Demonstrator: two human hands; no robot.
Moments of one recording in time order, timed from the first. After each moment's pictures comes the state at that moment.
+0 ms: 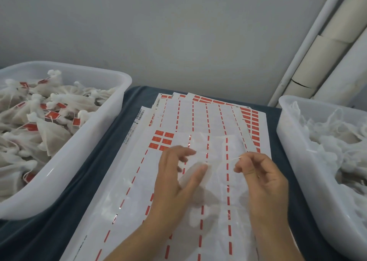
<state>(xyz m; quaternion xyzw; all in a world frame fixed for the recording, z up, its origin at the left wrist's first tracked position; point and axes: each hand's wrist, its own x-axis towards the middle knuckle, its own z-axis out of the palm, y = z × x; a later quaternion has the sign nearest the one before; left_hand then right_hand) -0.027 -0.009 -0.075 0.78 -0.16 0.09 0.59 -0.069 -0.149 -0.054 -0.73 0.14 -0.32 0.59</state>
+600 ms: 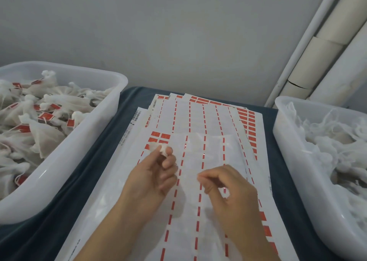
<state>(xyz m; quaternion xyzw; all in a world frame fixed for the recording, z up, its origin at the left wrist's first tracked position) -0.001 0.016 -0.052 0.32 0.03 -0.28 0.91 -0.068 -0.128 -0.067 -0.88 -0.03 -0.29 0.37</state>
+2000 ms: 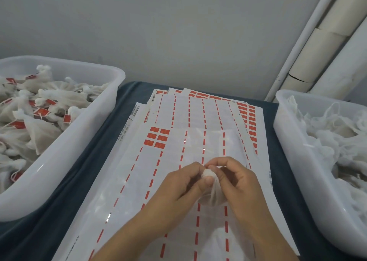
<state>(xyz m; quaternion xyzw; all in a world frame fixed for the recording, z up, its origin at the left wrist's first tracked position) -0.030 -0.007 -0.062 0.75 -0.30 -0.10 0.58 -0.067 -0.141 -0.055 -0.81 0.03 -0.14 0.56</state>
